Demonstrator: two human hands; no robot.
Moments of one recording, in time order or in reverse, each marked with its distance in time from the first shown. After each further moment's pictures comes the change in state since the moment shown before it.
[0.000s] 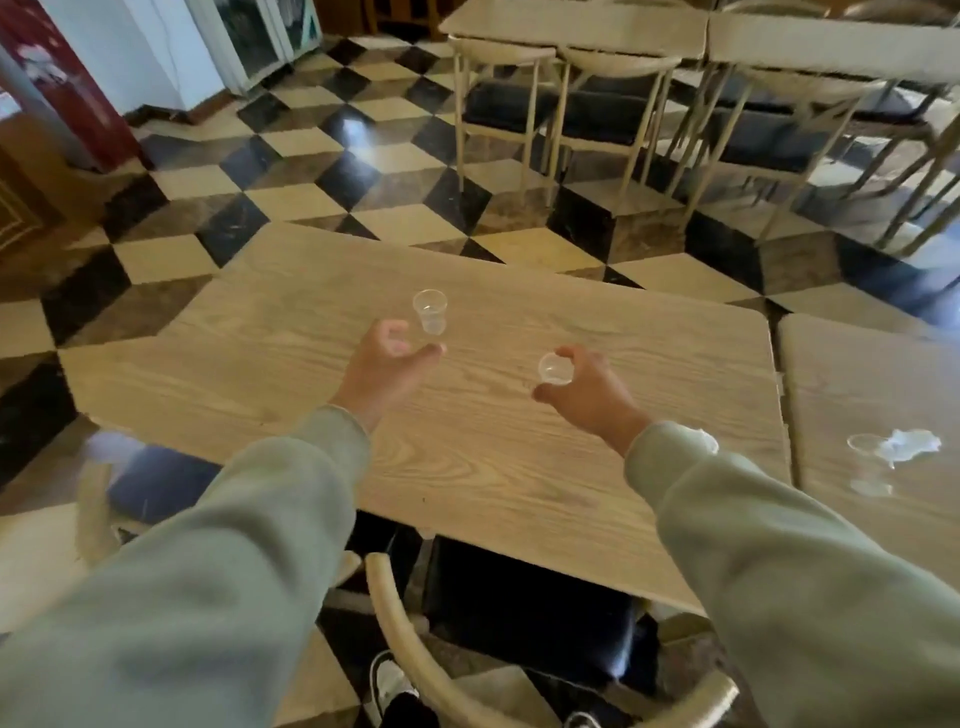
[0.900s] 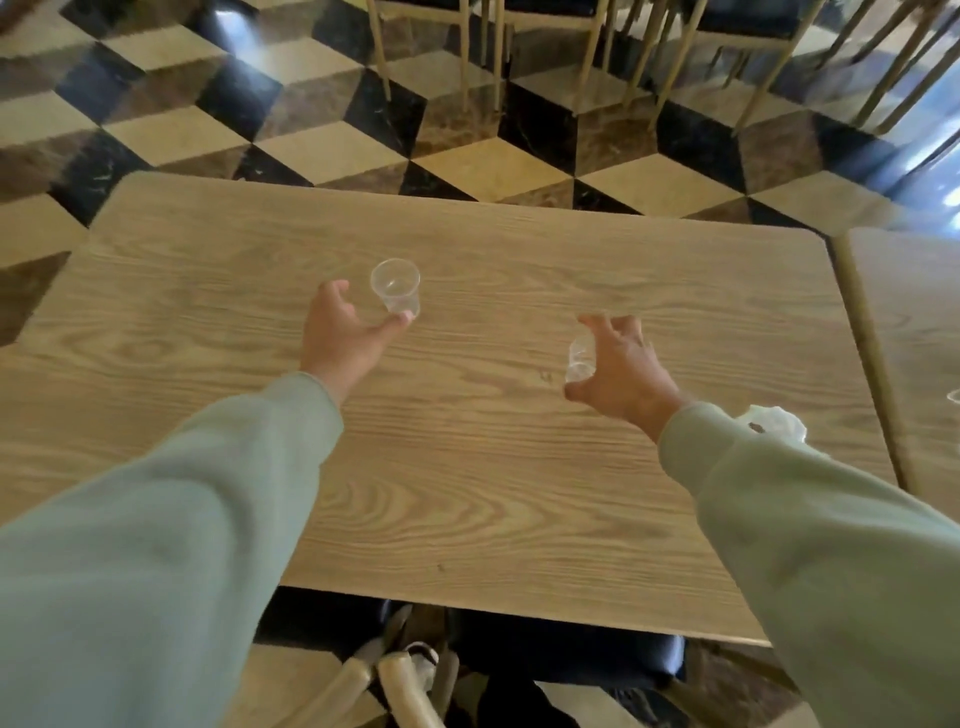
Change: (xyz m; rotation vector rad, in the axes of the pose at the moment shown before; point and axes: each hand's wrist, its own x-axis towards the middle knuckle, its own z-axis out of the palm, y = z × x) left_hand 0.219 -0.079 0.029 0.255 -0.026 0.024; right_hand 0.140 0.045 0.052 -0.249 0.079 0.130
